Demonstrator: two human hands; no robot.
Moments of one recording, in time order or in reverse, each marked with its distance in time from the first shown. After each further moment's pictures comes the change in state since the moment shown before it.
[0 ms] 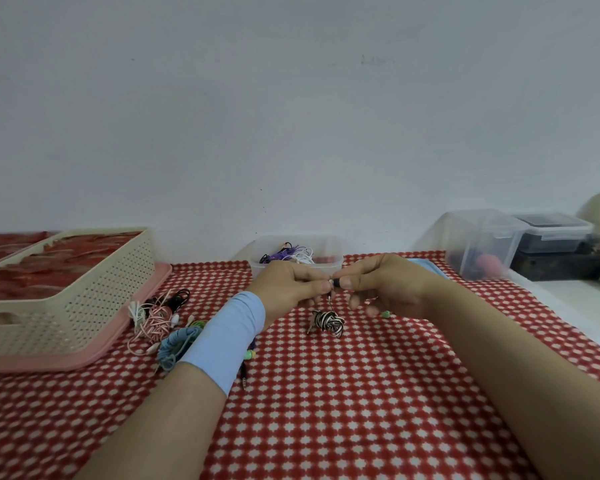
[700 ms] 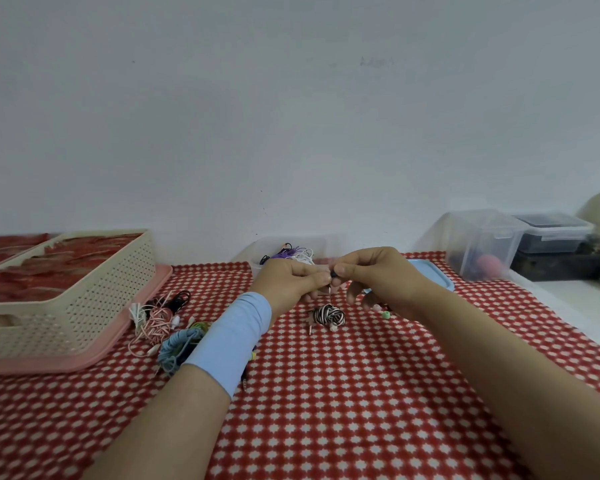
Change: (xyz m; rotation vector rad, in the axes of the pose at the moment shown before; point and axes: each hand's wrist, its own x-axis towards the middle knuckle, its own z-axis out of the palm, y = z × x) left_hand 0.005 0.001 0.005 -0.060 0.124 -0.035; right_hand 0.000 0.001 0.015 -0.070 0.184 -0.224
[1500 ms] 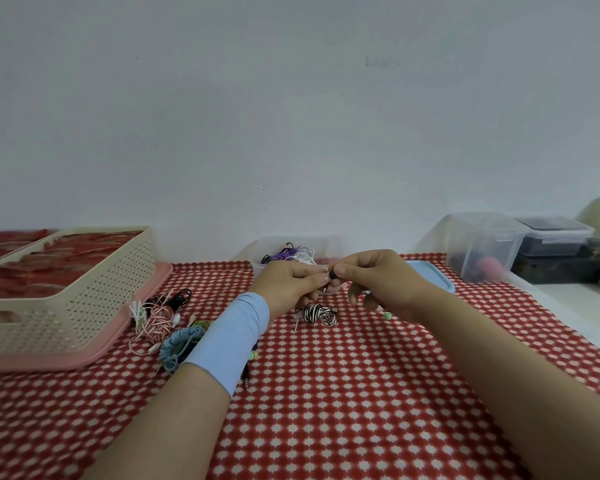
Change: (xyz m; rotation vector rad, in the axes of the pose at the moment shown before) left_hand 0.004 -0.008 -0.005 0.019 -0.046 -0.011; right_hand 0.005 0.005 0.002 -0.072 0.006 0.001
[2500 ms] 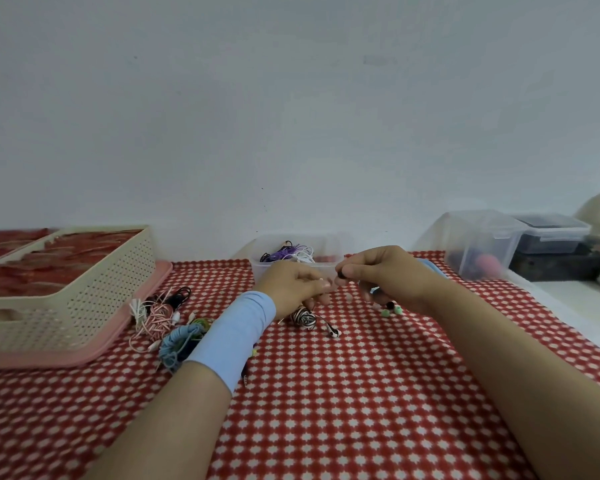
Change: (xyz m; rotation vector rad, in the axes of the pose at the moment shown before) left_hand -0.008 0.011 0.003 0.268 -0.074 0.051; right_hand 0.000 0.000 -0.018 -0.080 -0.022 0.048
